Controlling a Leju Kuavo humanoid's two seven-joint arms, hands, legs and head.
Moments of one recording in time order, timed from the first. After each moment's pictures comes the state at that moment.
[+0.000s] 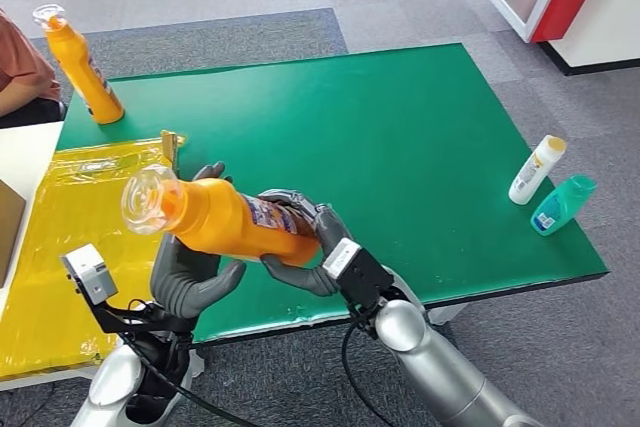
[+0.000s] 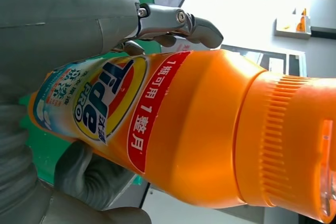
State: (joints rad) left arm -0.14 -0.07 -0.51 -1.65 0.18 -0.03 -0.41; right arm -0.28 -0.02 0.56 -1.49 0.15 -0.04 -0.30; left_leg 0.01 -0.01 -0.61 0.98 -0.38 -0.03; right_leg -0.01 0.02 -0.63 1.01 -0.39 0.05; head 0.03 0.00
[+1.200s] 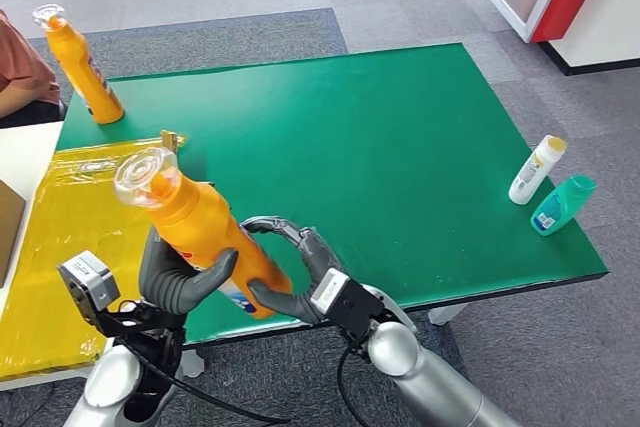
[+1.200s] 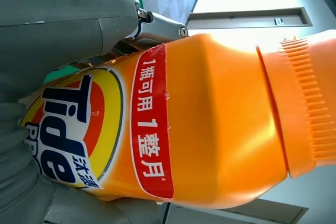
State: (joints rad) left arm -0.15 -0.04 -0.51 -1.65 0.04 0.11 -0.43; right arm -0.23 -0.03 0.65 -1.53 0.17 -0.02 -0.31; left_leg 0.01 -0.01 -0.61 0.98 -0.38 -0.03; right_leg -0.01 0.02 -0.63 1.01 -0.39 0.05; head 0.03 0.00
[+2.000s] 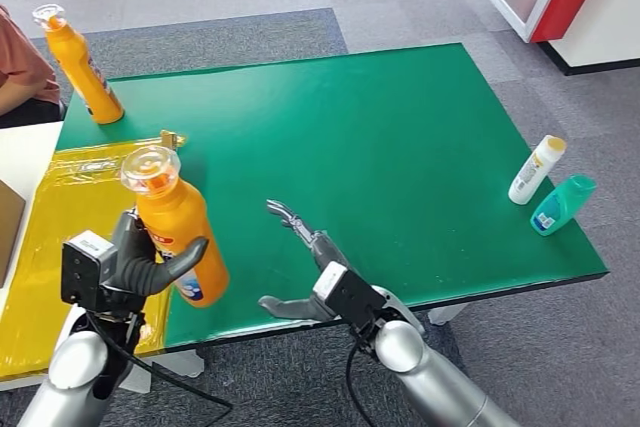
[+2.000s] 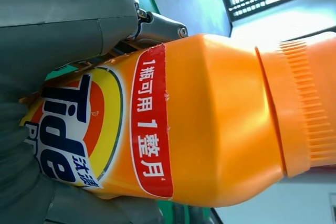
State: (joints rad) left arm -0.19 0.07 -0.38 -1.58 -0.15 0.05 -0.34; right arm -0.21 -0.04 0.58 -1.47 0.18 -0.03 -0.28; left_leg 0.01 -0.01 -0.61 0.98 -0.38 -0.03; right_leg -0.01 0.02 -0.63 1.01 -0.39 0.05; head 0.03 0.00
